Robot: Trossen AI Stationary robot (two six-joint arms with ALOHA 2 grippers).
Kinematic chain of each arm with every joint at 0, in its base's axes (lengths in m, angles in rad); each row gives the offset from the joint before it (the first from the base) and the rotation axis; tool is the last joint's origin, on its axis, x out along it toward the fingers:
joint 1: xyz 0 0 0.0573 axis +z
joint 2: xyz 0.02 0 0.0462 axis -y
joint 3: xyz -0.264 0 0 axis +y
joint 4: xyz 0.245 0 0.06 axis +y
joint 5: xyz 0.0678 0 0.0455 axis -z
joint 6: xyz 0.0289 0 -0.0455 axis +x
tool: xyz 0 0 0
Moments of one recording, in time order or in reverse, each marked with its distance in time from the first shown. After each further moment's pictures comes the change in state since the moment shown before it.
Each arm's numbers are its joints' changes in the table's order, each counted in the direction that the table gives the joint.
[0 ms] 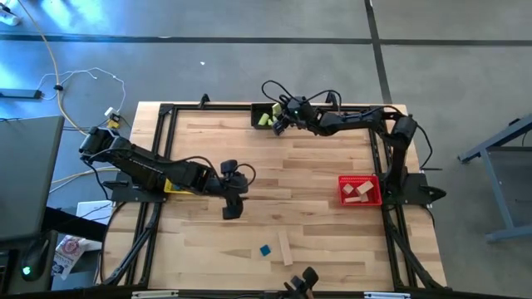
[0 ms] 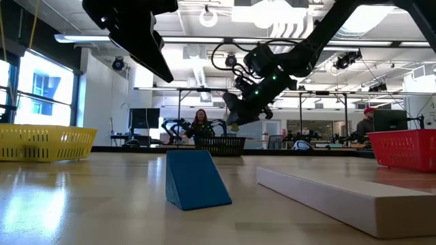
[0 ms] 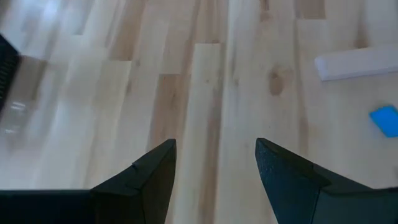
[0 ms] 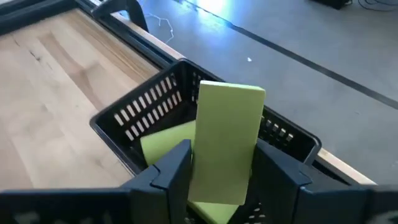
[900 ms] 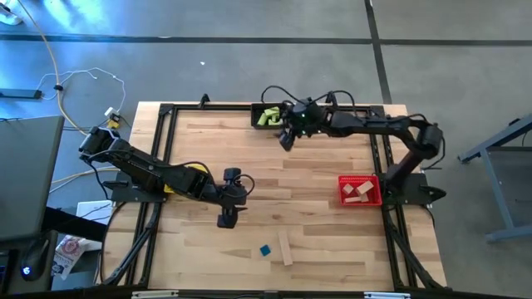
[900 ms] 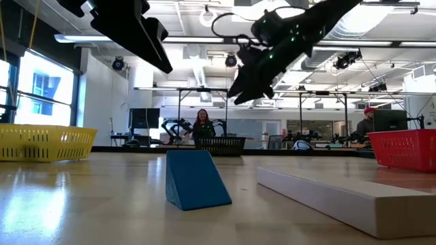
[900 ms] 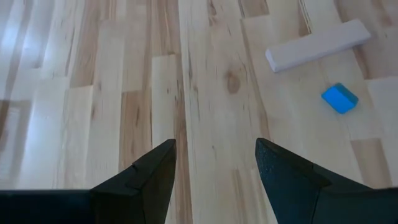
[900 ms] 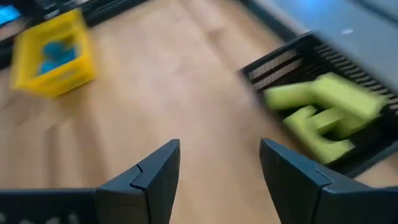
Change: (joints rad) left arm -0.066 0.000 0.000 -0.036 0.055 0.117; right arm 0.087 0.246 0.000 0.347 -0.286 -0.005
